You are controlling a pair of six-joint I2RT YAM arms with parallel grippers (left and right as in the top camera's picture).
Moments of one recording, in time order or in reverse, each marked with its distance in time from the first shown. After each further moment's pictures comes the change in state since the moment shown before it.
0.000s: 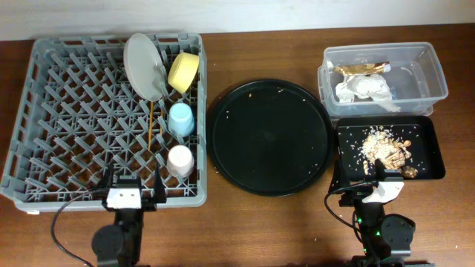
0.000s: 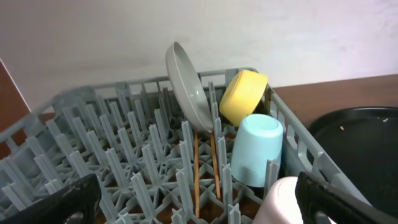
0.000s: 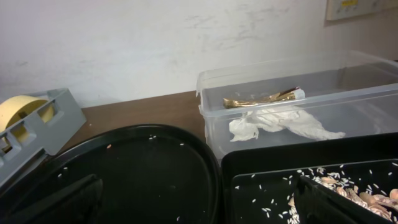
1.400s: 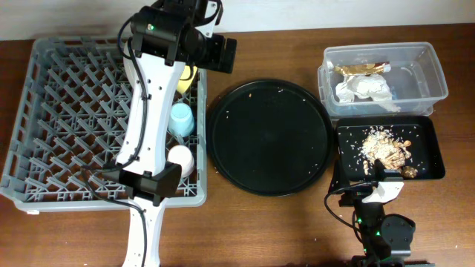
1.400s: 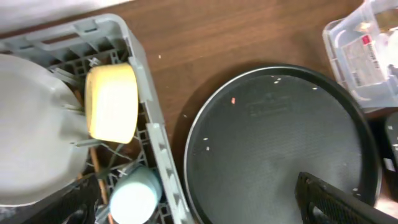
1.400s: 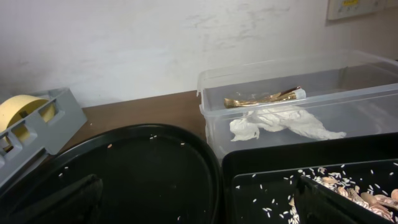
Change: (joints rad) left arm -0.431 2.206 2.927 -1.695 -0.043 -0.194; right arm 0.000 0.001 0.000 0.000 -0.004 0.000
